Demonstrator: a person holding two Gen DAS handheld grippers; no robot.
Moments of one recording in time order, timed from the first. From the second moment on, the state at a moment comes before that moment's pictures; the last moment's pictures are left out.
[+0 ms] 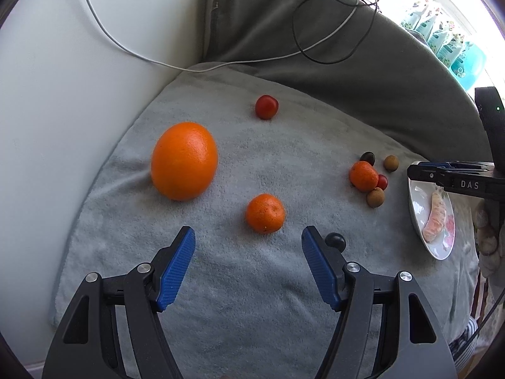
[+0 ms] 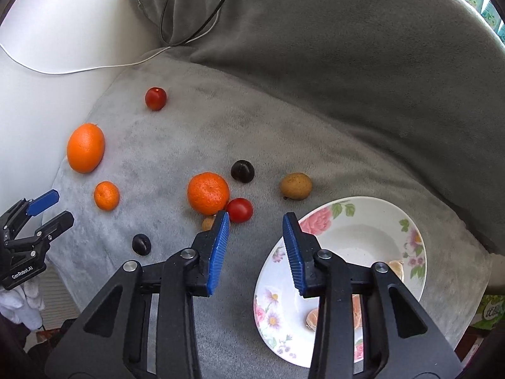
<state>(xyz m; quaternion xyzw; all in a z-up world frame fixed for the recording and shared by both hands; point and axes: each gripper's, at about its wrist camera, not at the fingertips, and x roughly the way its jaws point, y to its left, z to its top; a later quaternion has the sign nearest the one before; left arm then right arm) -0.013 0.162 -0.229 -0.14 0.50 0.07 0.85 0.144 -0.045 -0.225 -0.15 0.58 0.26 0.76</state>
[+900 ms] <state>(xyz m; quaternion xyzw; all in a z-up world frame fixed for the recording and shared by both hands) 0.008 0.169 -0.251 -0.16 0.51 0.06 0.84 0.168 -0.024 -0.270 -0.16 0.63 0.29 0.70</state>
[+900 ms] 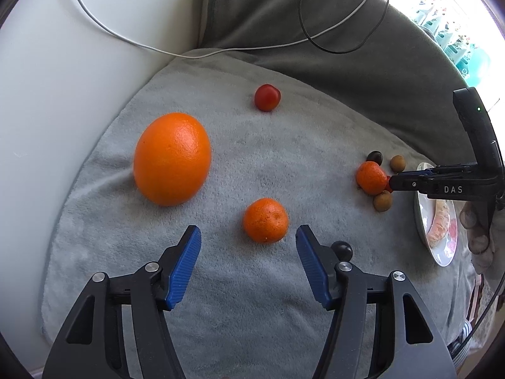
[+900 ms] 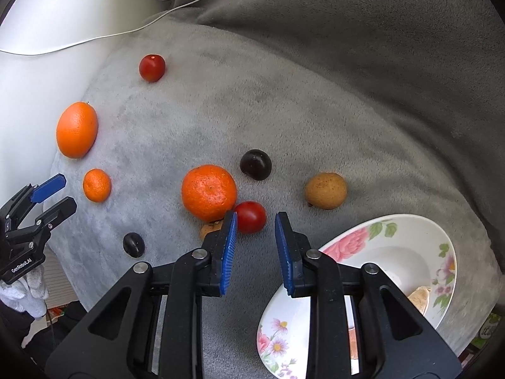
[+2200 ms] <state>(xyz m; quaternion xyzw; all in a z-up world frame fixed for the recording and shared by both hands) 0.030 0.167 -0.280 -0.19 0.53 0.02 0.83 0.179 -0.036 -0.280 -0.10 0.65 0.32 0.68</state>
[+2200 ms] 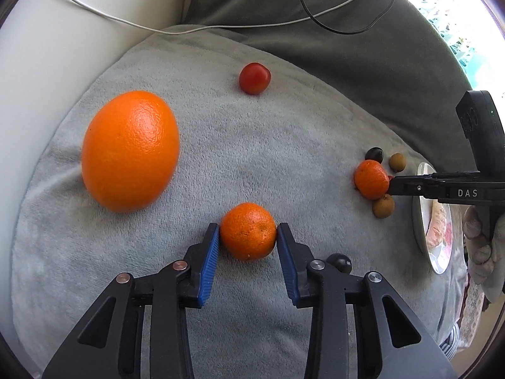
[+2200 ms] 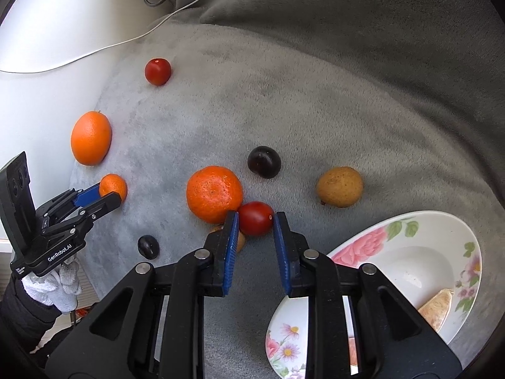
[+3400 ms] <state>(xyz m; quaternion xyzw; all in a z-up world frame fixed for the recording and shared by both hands) 0.040 0.077 -0.219 -0.13 0.50 -0.07 0.85 0.157 -0.149 -0.211 -0.06 0.59 0.25 0.76</state>
